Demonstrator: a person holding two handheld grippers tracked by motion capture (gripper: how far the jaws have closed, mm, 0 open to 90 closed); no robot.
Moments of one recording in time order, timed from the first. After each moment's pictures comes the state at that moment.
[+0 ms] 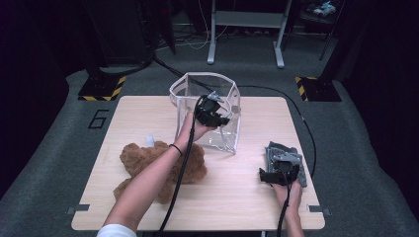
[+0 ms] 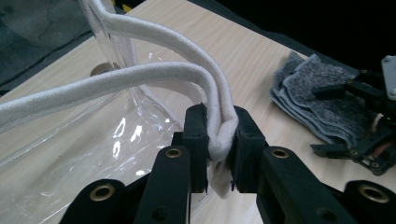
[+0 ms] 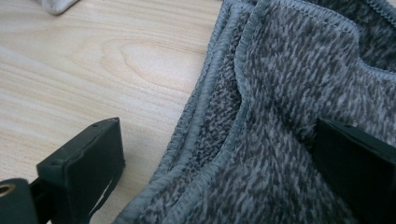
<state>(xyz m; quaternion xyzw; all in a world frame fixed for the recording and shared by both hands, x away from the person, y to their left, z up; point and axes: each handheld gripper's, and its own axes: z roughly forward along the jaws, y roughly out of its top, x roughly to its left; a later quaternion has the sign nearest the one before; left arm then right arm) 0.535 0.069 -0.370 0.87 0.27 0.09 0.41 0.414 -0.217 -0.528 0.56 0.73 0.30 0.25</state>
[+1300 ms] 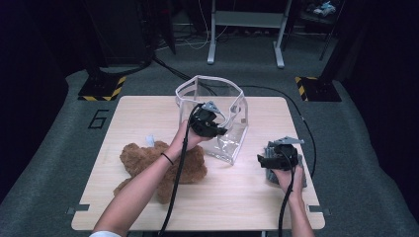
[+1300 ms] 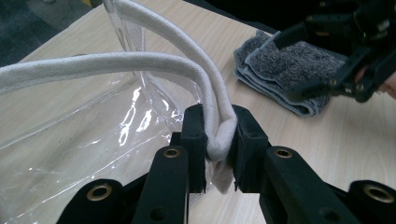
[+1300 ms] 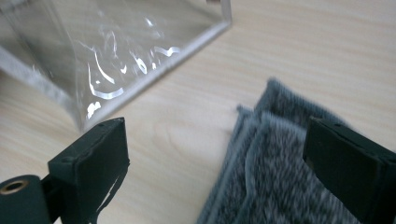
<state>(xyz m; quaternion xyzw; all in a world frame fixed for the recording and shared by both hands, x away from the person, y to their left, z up) 0.502 0.087 -0.372 0.88 0.23 0.07 0.41 0.440 -0.210 -0.461 0.51 0.75 0.35 0.22</state>
